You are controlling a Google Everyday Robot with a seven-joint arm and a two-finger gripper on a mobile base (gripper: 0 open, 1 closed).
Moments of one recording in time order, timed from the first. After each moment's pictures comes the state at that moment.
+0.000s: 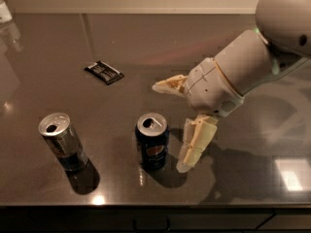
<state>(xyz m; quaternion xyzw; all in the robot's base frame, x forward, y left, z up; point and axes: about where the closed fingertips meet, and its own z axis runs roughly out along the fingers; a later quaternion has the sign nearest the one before) 0.403 -0.022 0.906 -0.75 0.56 0.24 0.27</state>
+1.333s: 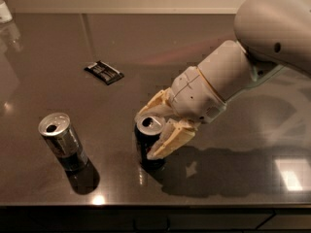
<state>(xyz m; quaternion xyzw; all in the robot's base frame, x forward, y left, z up) 0.390 0.008 0.896 -0.76 0.52 0.29 0.27</state>
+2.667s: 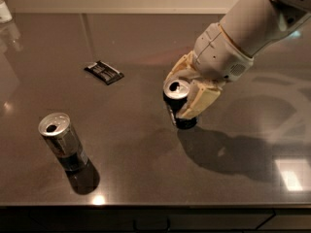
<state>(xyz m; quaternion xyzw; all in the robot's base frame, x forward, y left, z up) 0.451 -0.048 0.936 -0.79 0.54 0.16 0.25</state>
